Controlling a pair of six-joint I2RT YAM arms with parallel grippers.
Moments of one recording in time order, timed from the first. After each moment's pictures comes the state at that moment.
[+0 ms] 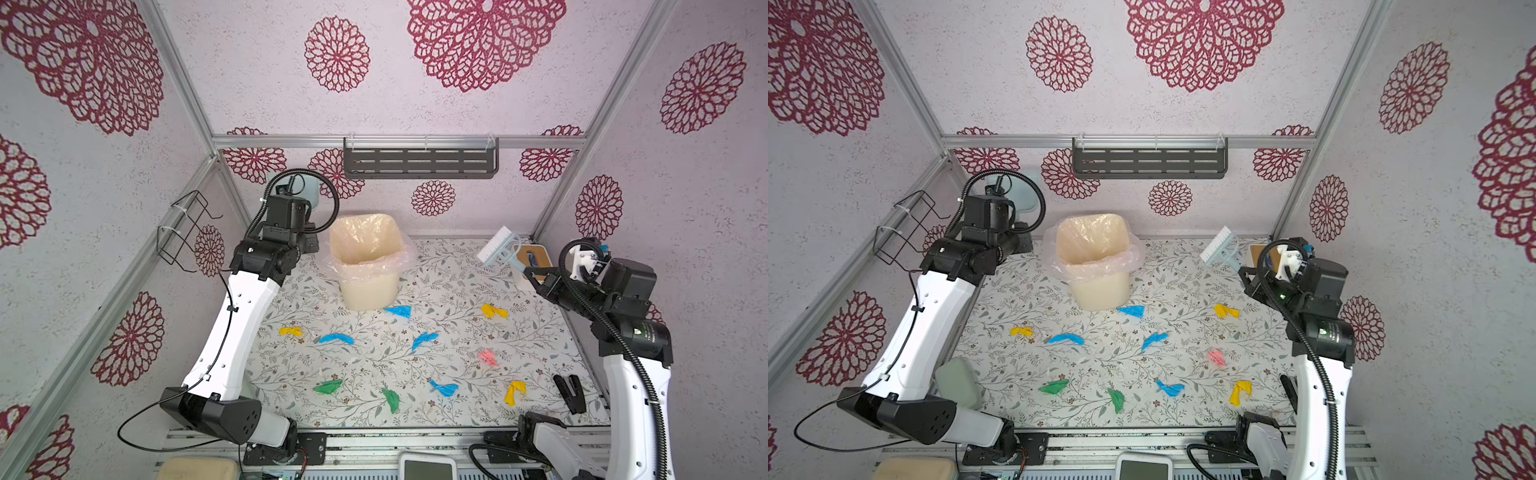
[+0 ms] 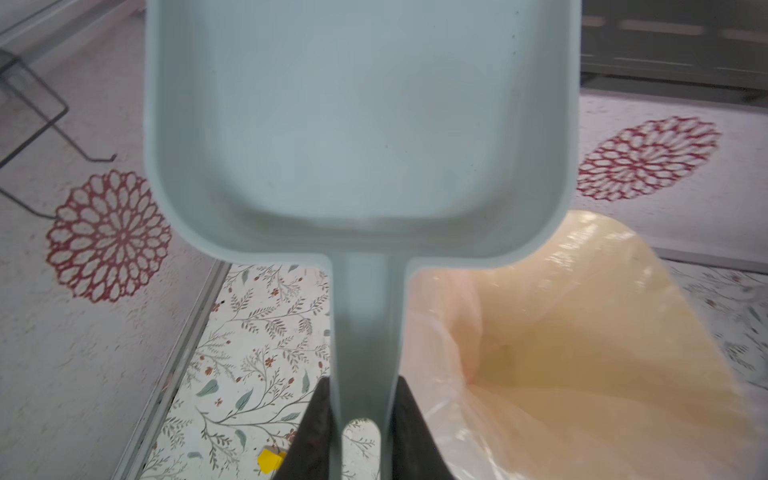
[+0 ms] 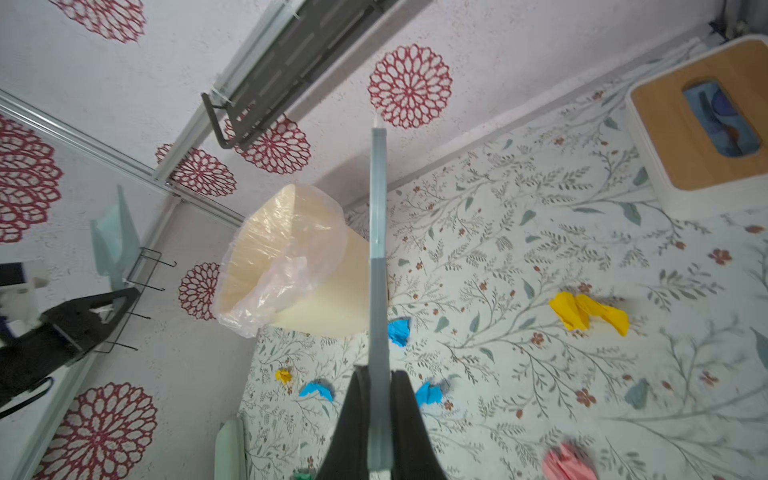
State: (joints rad) left arm -0.29 1.48 1.84 -0.96 -0.37 -0.22; right arm -0.21 0.95 1.30 -0.86 -0.60 0.43
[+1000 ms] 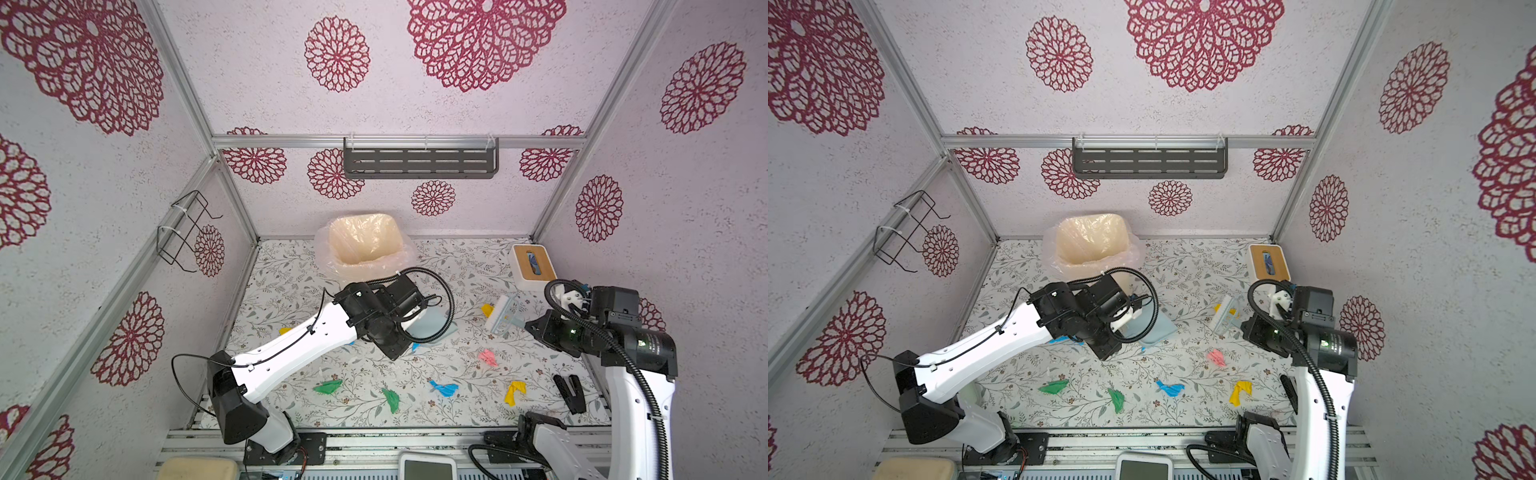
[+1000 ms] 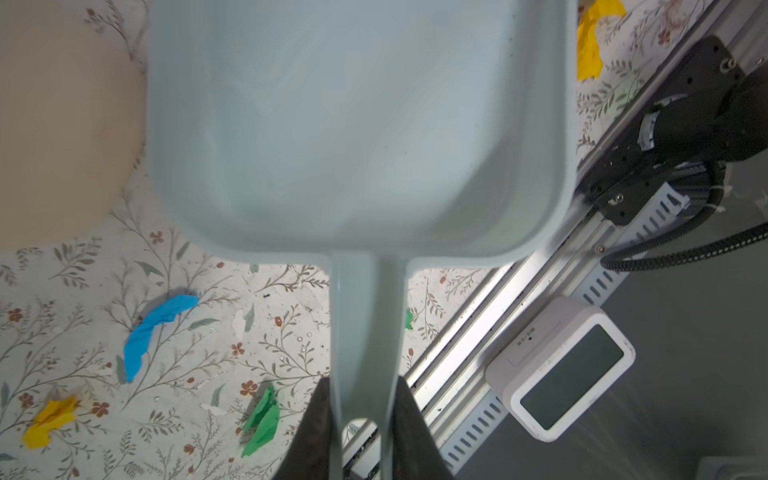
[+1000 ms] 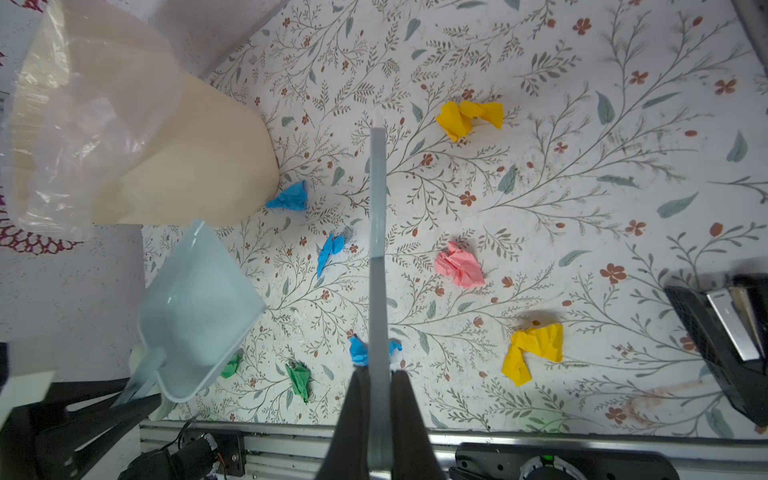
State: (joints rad) left arm -0.99 1.56 1.58 -1.28 0.04 -0.13; right arm -0.20 0.88 1.27 -1.38 -0.42 0.24
